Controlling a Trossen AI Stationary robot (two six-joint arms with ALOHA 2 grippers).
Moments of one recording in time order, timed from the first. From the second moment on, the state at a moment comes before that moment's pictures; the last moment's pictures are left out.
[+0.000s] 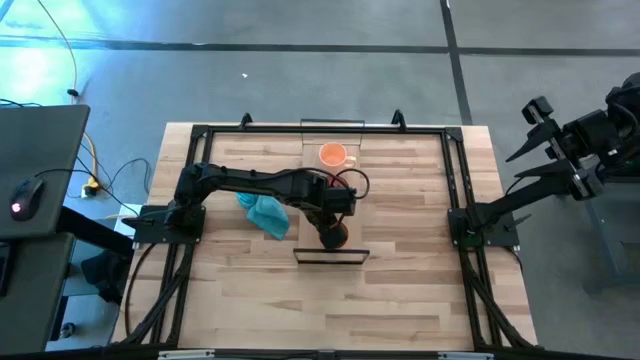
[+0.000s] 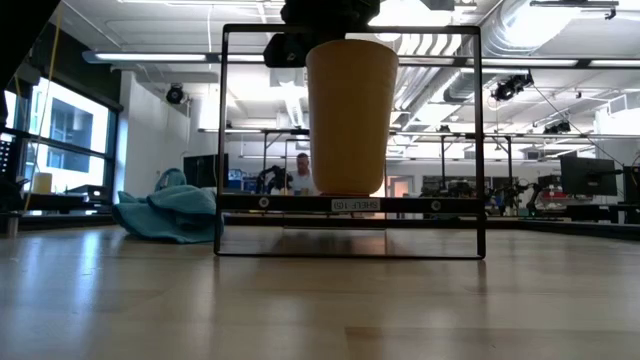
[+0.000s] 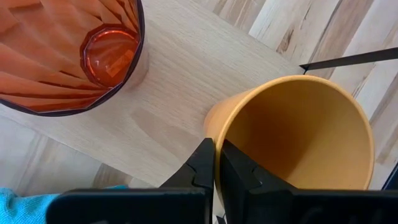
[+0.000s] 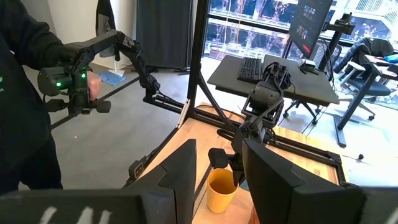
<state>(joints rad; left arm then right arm) 0.03 2.05 2.01 -1.24 -0.06 -0.57 0.20 1.07 2.30 -1.46 -0.17 -0.18</state>
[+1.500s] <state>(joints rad) 0.03 2.06 1.98 -1.23 -0.05 -0.55 0.20 1.07 2.30 -1.46 -0.17 -0.17</state>
